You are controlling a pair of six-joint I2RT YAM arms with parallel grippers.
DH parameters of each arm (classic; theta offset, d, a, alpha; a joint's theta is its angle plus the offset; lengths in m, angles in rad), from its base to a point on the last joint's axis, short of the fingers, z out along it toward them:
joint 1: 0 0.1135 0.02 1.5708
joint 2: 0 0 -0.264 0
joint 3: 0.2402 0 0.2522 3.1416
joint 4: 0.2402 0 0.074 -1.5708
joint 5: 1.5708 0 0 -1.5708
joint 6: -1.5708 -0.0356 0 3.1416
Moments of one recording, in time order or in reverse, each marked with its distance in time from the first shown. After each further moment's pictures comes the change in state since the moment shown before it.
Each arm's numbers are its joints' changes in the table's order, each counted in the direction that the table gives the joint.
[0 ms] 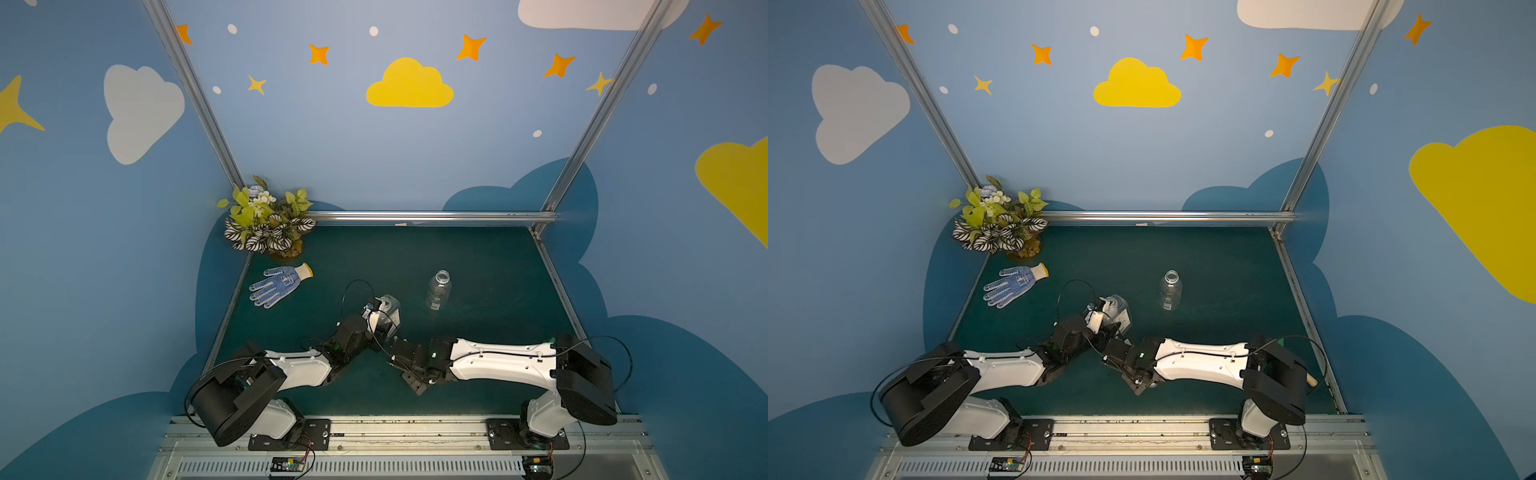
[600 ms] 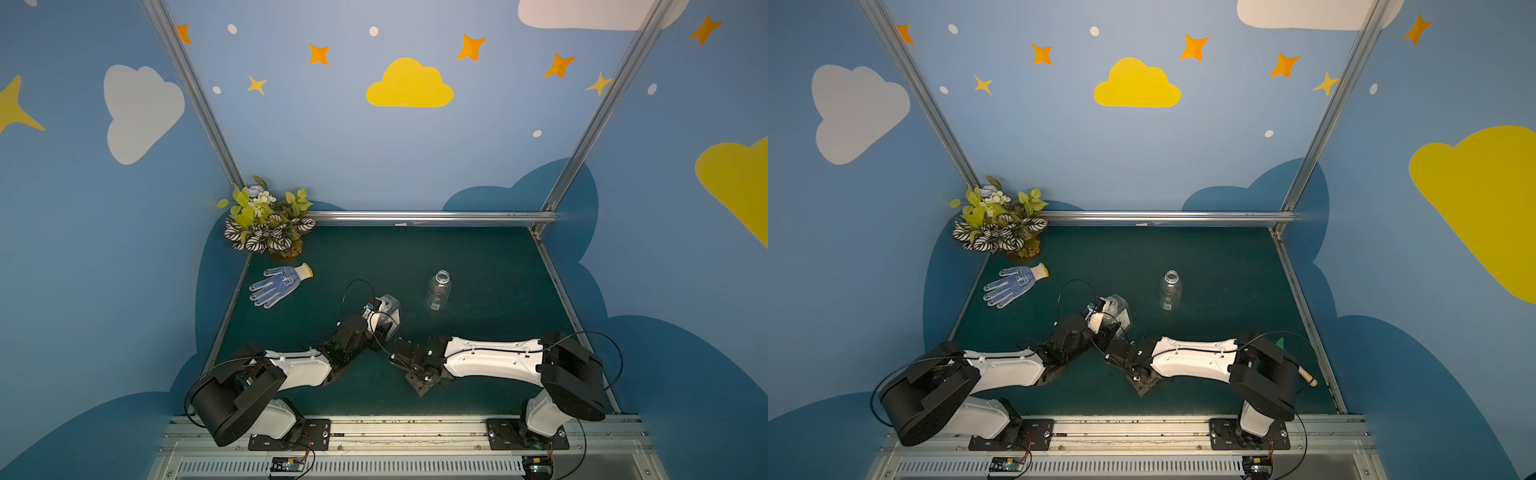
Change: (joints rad) left arm 0.000 0.000 0.002 0.003 0.000 0.000; right arm -0.021 -0.058 -0.021 0.017 -0.050 -0.040
